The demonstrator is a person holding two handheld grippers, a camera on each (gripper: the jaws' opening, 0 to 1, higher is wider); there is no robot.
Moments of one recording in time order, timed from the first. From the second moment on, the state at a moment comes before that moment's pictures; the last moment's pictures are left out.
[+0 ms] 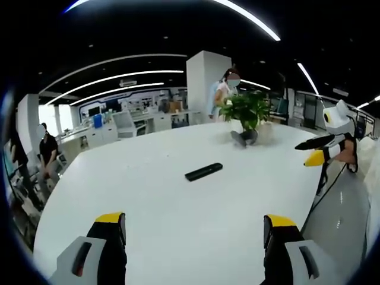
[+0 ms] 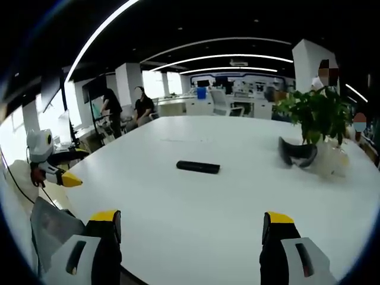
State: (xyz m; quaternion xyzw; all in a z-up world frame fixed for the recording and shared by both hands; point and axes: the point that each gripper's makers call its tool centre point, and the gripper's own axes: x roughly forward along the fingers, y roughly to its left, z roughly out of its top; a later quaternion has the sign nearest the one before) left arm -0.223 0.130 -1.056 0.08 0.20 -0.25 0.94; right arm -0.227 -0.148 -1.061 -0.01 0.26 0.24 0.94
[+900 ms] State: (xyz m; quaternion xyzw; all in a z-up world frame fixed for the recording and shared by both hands) left arm -0.174 0.112 -1.041 0.13 0.20 -0.28 0.93; right arm -0.227 -0.156 -1.070 0.00 0.26 0.23 0.94
